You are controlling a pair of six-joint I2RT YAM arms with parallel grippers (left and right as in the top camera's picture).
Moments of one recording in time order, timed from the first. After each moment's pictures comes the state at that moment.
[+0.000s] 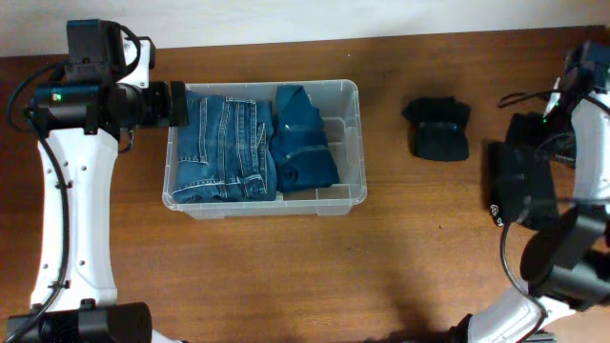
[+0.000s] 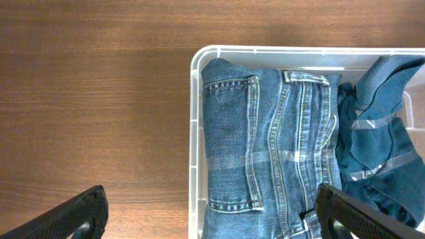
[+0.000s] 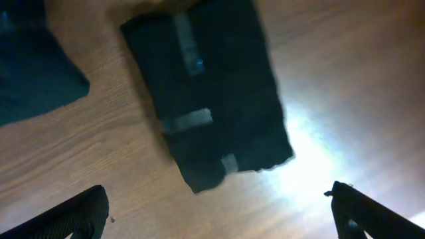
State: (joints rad) left arm 0.02 1.71 1.88 -1.16 0.02 0.03; right arm -0.41 1.90 1.78 -1.32 0.16 0.02
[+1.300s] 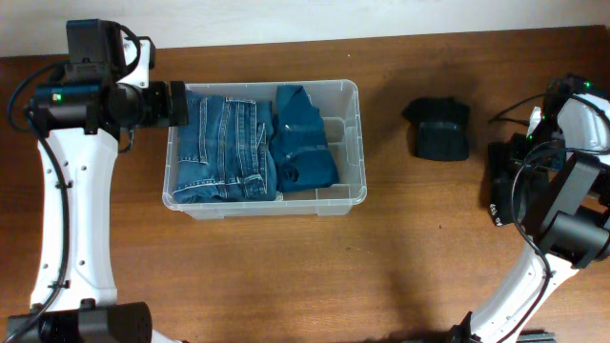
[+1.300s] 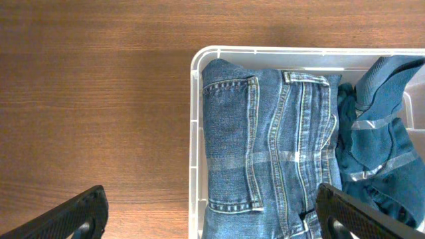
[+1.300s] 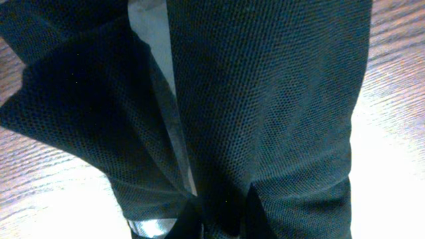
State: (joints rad) left arm 0.02 1.71 1.88 -1.16 0.02 0.03; right arm -0.48 2.21 1.78 -1.22 0.11 -0.05
